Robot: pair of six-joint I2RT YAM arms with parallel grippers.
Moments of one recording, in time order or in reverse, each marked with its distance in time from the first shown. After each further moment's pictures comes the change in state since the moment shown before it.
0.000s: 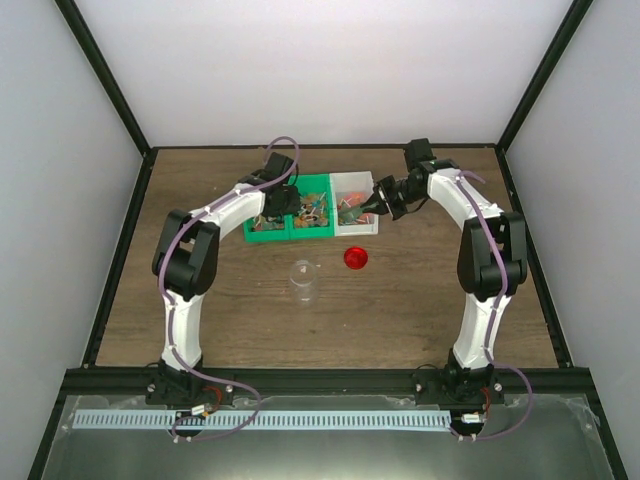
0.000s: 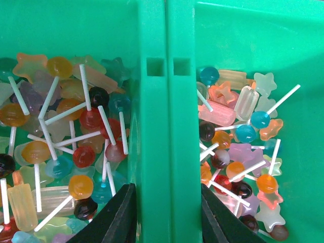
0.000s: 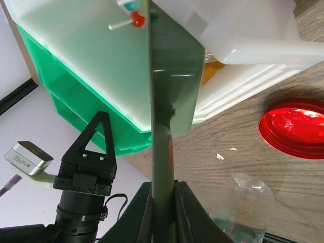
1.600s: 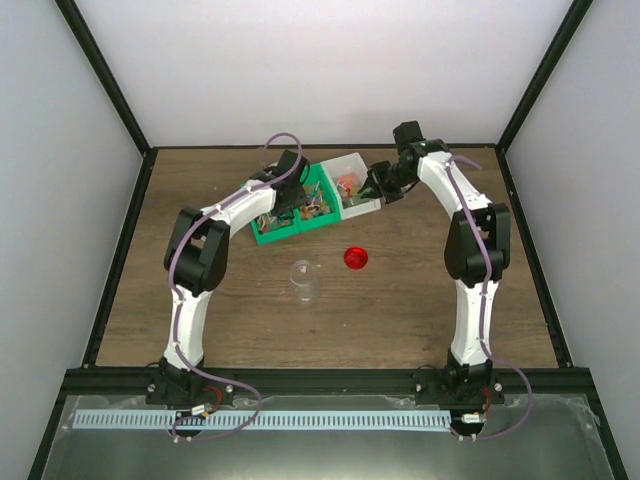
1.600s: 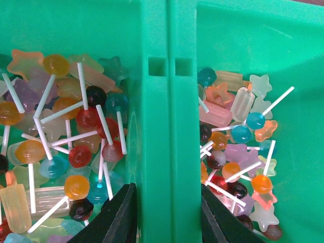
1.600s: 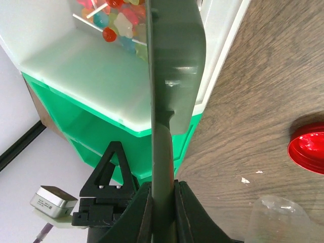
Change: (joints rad) left arm -0.041 0.079 0.114 -0.048 -0.139 -0.296; right arm 0.029 0.151 0.300 -0.143 0.149 0.132
